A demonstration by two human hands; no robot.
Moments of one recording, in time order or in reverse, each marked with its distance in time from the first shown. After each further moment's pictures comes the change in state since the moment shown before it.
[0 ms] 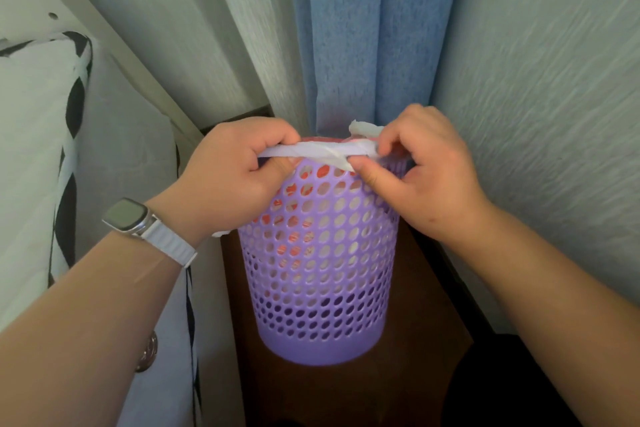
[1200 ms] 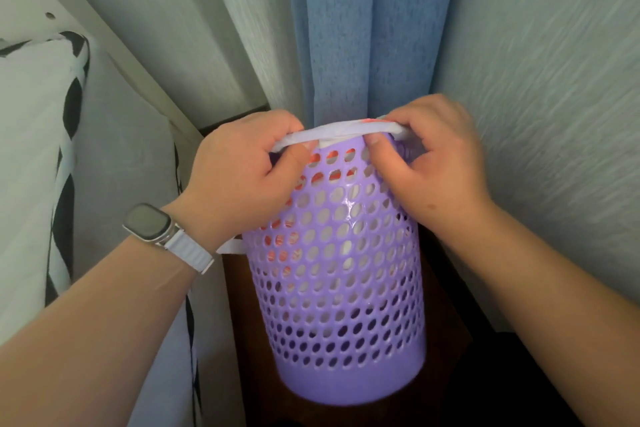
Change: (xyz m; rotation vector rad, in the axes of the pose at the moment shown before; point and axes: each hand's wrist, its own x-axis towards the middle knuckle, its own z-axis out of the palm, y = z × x) left_hand 0.000 0.016 0.012 0.141 0.167 -0.013; right_hand -0.001 0.002 0.001 -0.094 0.100 0.173
